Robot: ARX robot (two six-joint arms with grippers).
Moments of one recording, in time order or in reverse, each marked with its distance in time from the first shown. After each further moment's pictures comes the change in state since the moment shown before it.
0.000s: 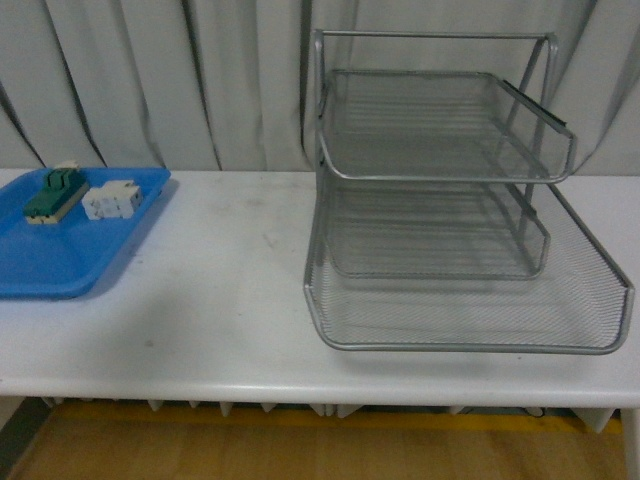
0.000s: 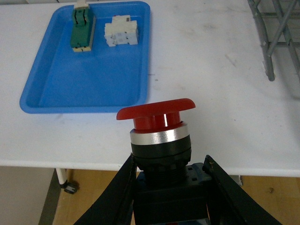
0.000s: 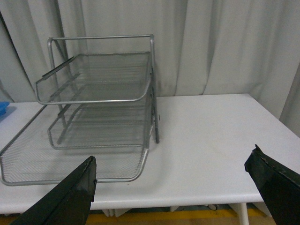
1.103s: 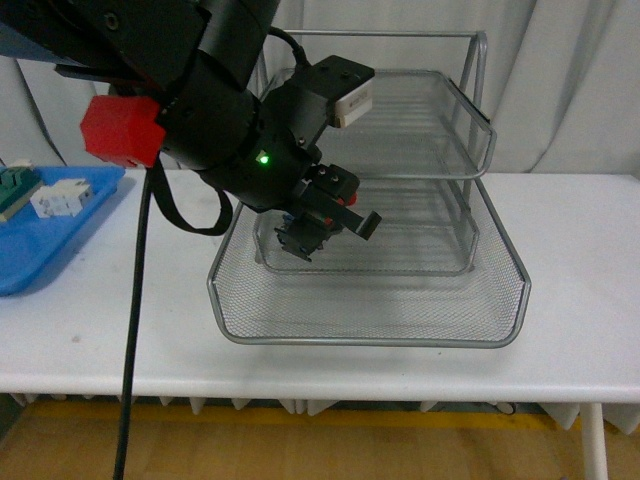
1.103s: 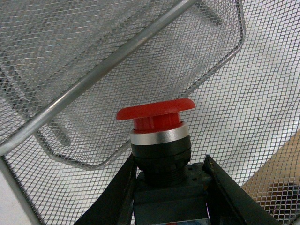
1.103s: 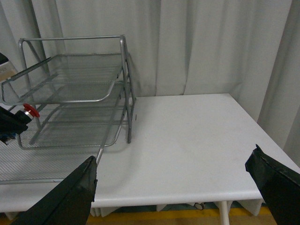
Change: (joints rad) left arm -0.331 0.868 0.664 0.008 0.264 0.319; right arm 0.000 0.000 0.000 0.000 0.003 0.000
